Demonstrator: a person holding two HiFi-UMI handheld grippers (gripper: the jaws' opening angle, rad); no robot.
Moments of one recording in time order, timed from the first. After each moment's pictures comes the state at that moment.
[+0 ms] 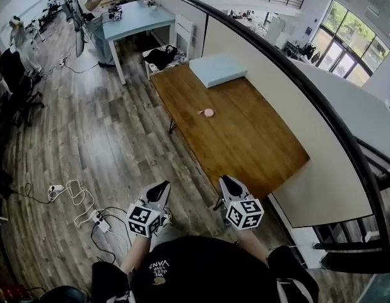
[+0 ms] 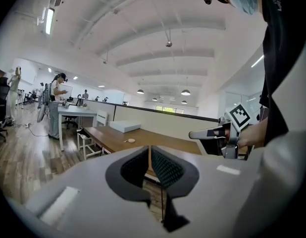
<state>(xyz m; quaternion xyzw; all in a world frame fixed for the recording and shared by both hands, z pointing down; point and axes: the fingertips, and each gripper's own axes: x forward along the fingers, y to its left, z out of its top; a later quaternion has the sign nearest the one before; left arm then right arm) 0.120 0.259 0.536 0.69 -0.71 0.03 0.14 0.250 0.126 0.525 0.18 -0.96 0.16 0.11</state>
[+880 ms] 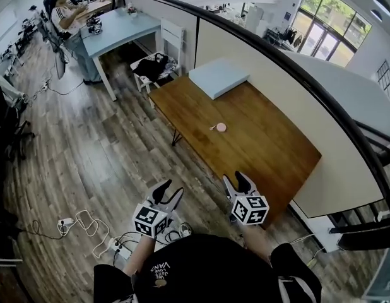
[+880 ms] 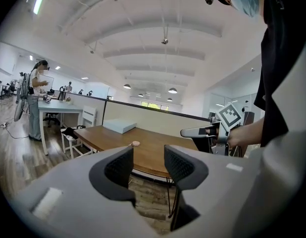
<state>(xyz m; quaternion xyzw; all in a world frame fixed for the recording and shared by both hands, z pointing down) -0.021 0.210 0.540 0.76 -0.62 0.04 0.16 0.119 0.082 0.530 0.30 -0.93 0.17 0.11</state>
